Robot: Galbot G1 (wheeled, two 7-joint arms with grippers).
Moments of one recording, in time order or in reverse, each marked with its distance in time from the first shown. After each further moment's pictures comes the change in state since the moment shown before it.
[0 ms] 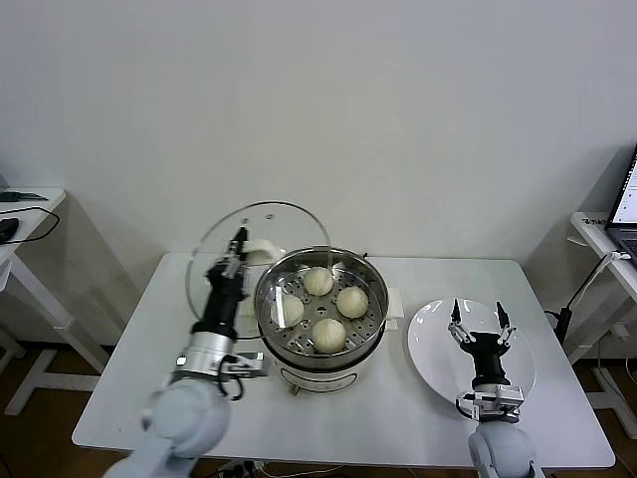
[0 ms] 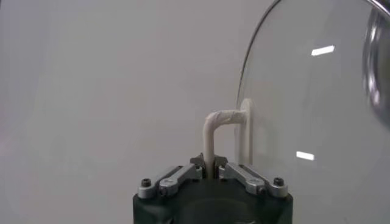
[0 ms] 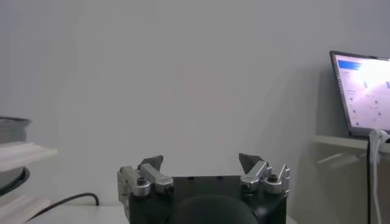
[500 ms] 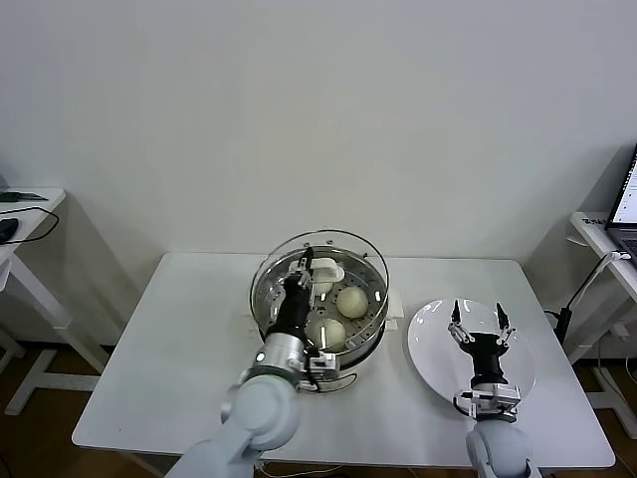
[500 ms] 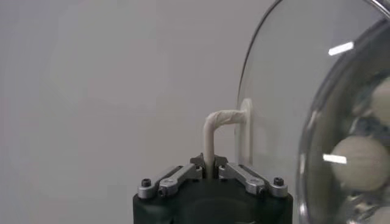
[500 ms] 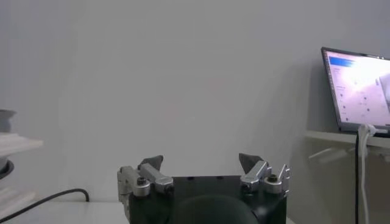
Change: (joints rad) left arm -0.146 -0.121 0.252 0.162 0.116 0.134 0.131; right arm 0.017 0.020 0.000 -0.030 -0.018 0.000 0.002
